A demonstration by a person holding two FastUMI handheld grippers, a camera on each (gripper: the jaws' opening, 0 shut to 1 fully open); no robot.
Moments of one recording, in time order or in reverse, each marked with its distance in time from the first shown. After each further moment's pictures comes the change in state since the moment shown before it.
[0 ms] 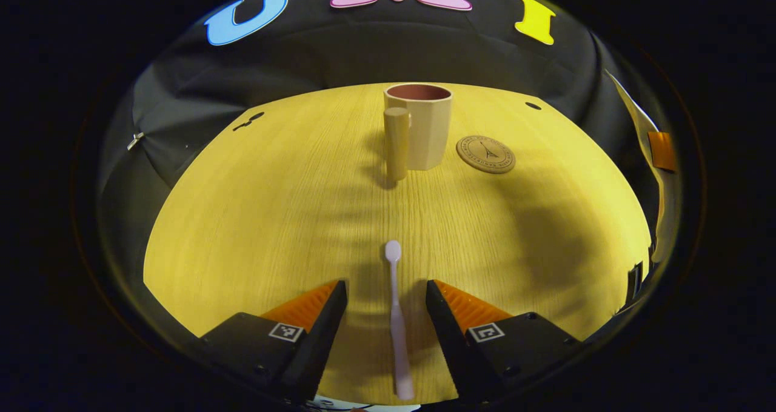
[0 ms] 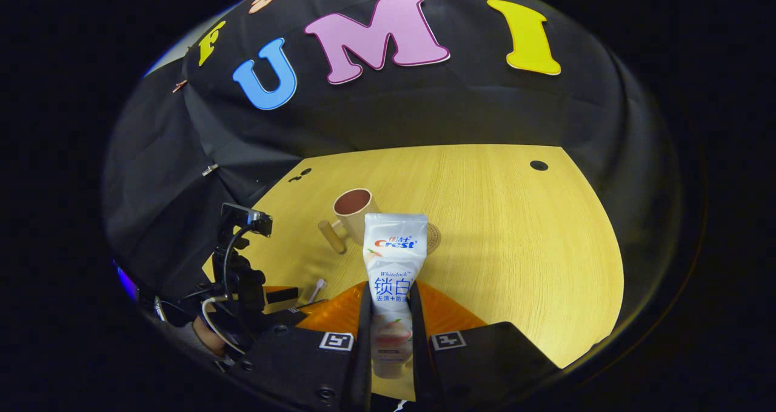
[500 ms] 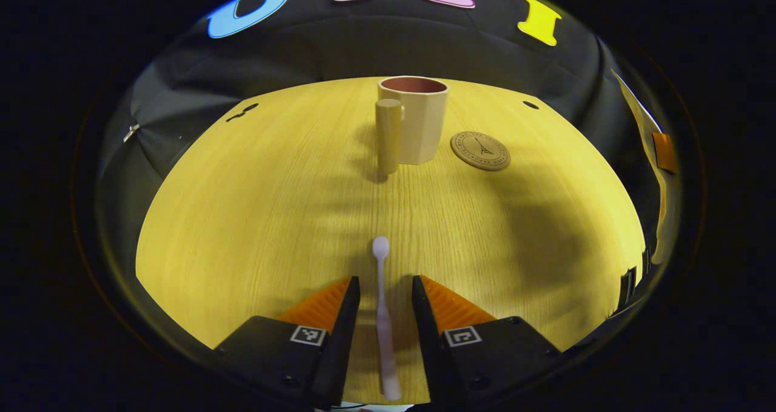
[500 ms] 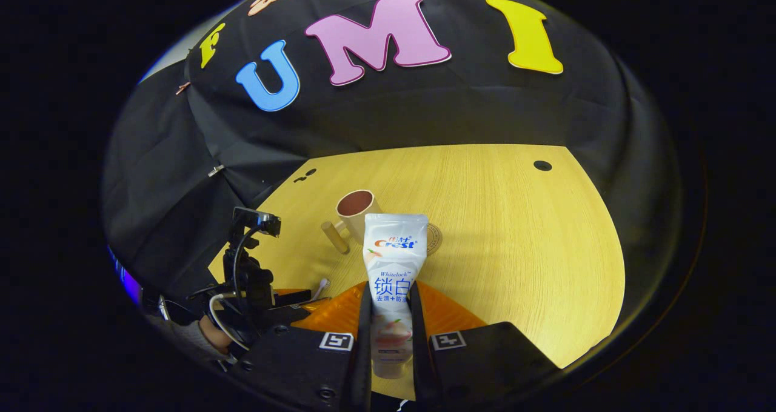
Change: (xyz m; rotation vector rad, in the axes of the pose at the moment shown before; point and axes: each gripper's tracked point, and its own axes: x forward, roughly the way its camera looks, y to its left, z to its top) left arm 0.002 -0.013 -0.003 -0.006 0.028 -0.048; right arm -0.005 -0.002 0.004 0.010 0.000 0.024
